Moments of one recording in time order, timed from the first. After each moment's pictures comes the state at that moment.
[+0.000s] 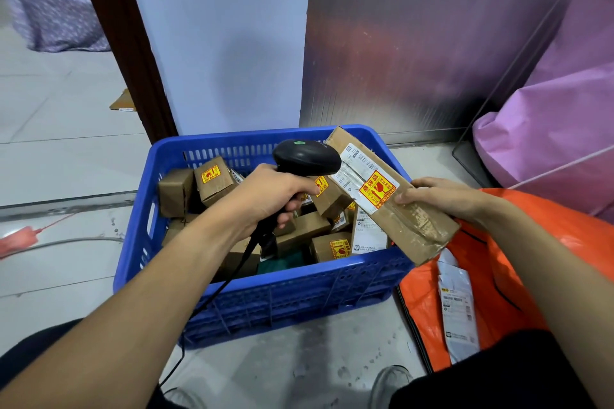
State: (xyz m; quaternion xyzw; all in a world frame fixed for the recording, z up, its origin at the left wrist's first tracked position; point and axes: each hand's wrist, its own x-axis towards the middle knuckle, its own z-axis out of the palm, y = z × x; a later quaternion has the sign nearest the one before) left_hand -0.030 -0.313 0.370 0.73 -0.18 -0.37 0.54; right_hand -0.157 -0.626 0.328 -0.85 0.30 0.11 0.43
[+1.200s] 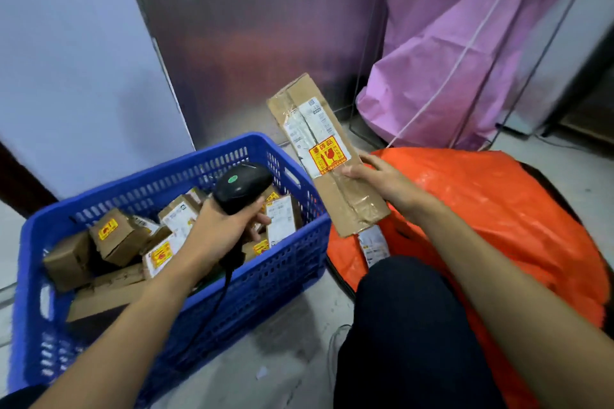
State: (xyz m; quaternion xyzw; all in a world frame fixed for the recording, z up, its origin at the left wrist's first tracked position) left_hand -0.100 -0.385 0.348 0.72 -0.30 -0.30 0.55; right_hand -0.292 -0.621 0.355 -0.71 0.36 -0.17 0.57
